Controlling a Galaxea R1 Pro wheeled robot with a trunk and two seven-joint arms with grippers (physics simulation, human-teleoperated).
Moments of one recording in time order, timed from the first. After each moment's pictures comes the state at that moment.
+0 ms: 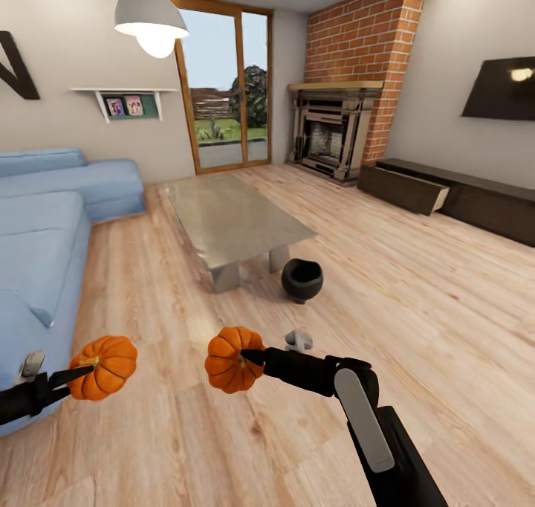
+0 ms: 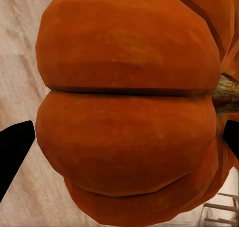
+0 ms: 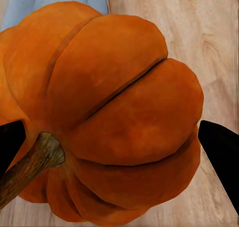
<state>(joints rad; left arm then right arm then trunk) -0.43 0.59 0.41 -0.80 0.28 0.88 -1.22 -0.39 0.14 0.22 -1.51 -0.78 0.96 -0.02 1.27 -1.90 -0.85</state>
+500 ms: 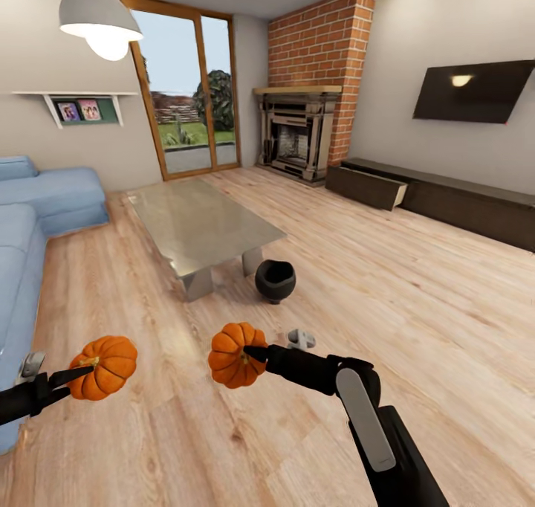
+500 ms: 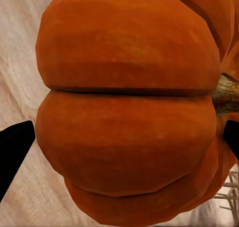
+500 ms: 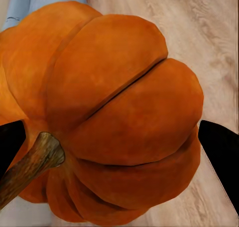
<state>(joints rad) -0.43 0.59 0.41 -0.80 0.28 0.88 -1.22 -0.39 0.14 0.21 -1.51 -0.78 0.93 -0.02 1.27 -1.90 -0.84</state>
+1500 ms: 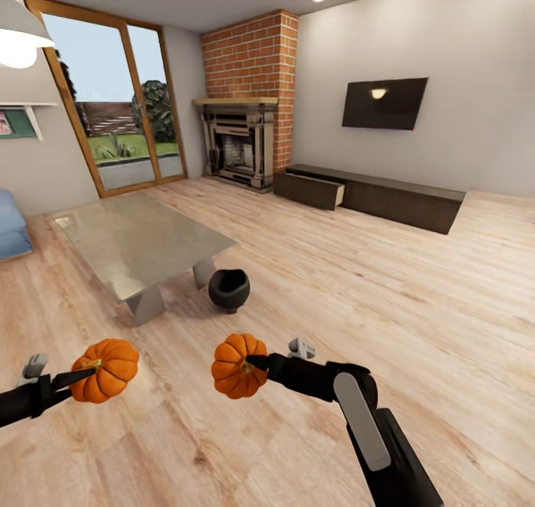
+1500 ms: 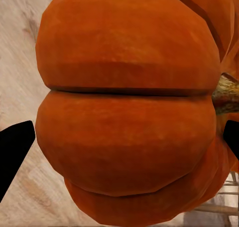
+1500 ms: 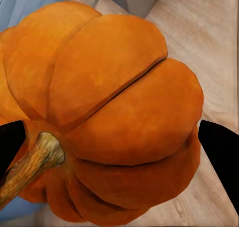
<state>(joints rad) -0.43 0.58 0.40 -0.80 0.27 0.88 -1.20 -0.39 0.14 0.19 -1.42 -0.78 0.93 -0.02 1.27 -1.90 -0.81</state>
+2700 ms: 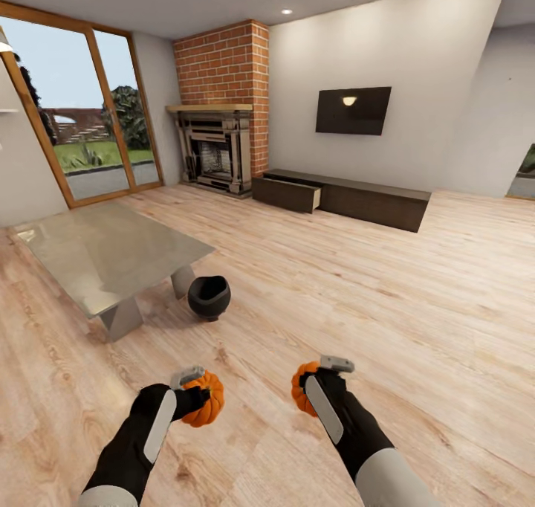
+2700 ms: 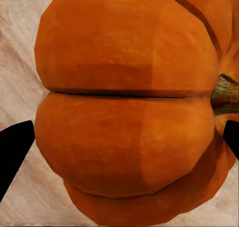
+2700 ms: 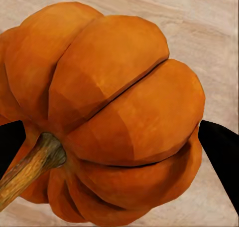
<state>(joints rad) -0.45 -0.11 0.14 -1.02 0.26 0.79 0.22 -0.58 0.17 0.24 -0.85 -0.47 0.61 -0.69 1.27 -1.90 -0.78</state>
